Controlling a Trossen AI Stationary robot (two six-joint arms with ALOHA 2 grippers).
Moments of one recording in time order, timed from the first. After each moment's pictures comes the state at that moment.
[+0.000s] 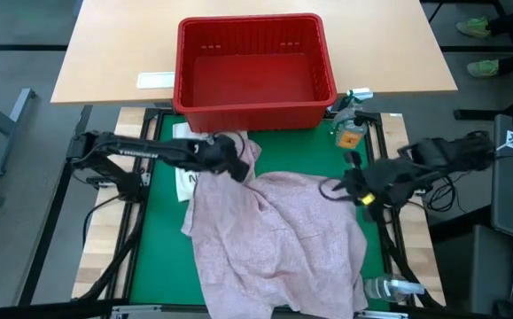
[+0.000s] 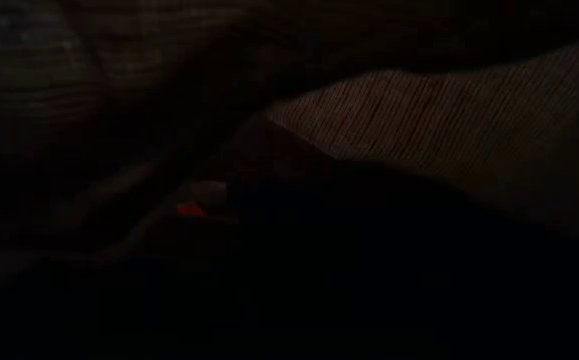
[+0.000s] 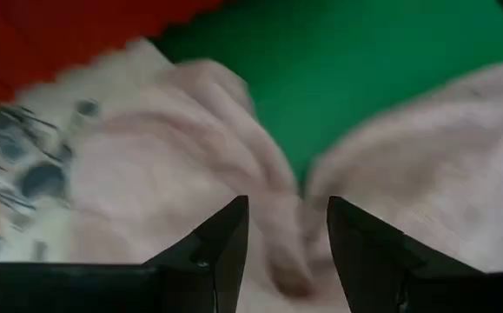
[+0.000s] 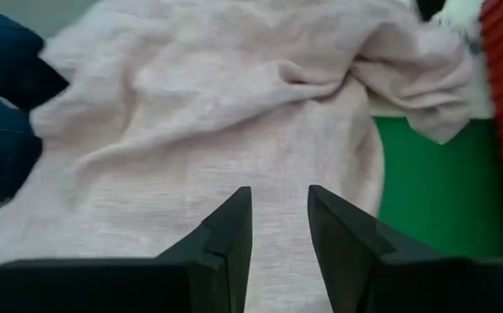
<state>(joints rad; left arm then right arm) 0.08 1.47 1.10 -0.58 -0.38 -0.88 0.36 1.12 1.45 -1.19 0.12 0.07</state>
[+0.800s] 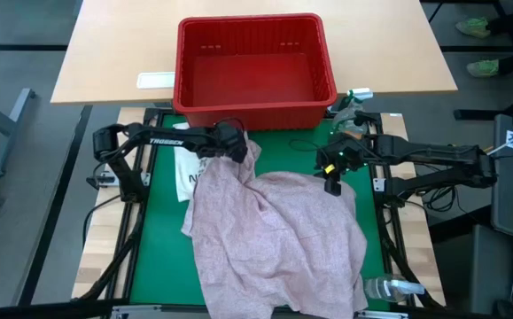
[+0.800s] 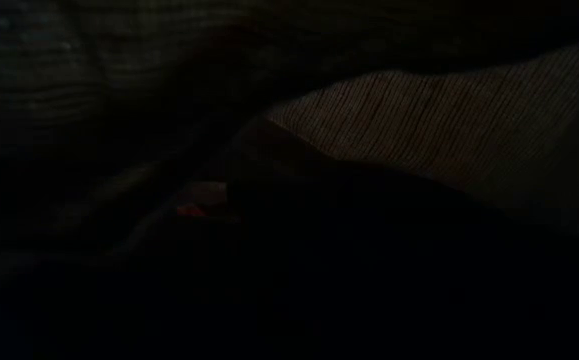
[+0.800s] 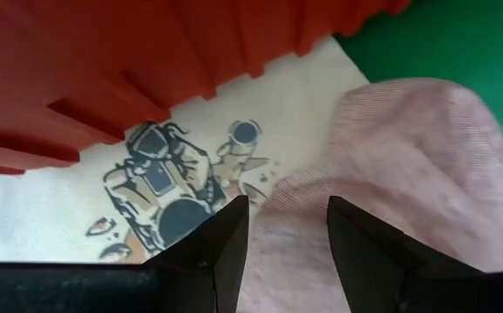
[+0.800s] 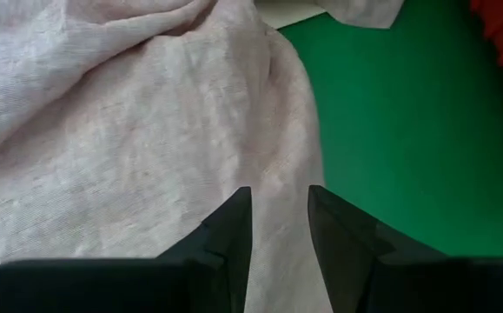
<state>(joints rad) 0.33 1.70 1.10 -0.61 -0.49 -0.81 -0.16 1.10 0.95 -0.80 -0.07 0.01</state>
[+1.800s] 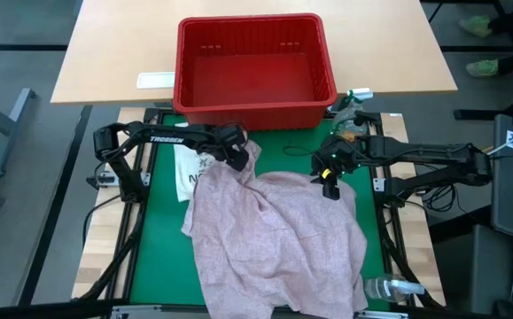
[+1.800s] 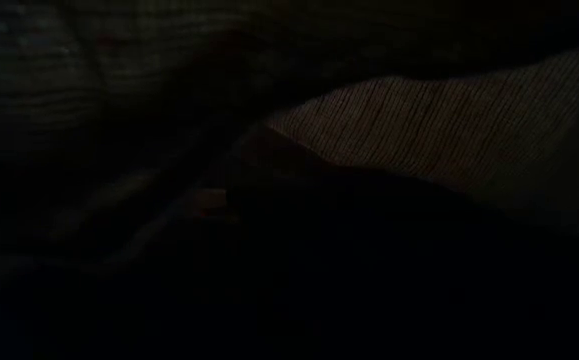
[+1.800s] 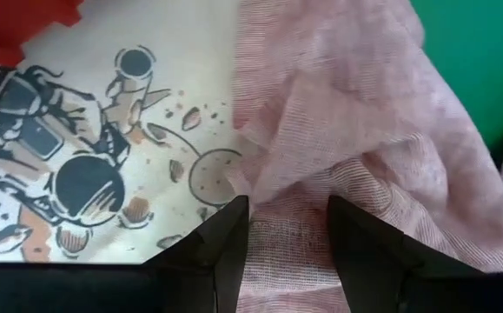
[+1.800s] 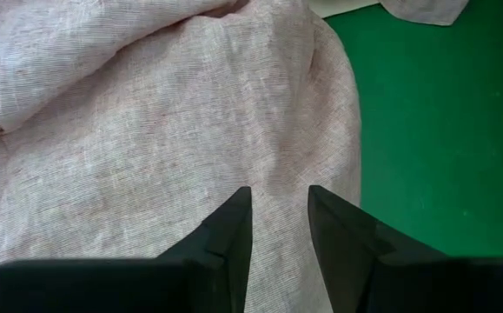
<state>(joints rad) 0.37 1.71 1.10 -0.61 -0.15 -0.66 -0.16 1.16 0.95 -0.77 -0.16 -0.06</state>
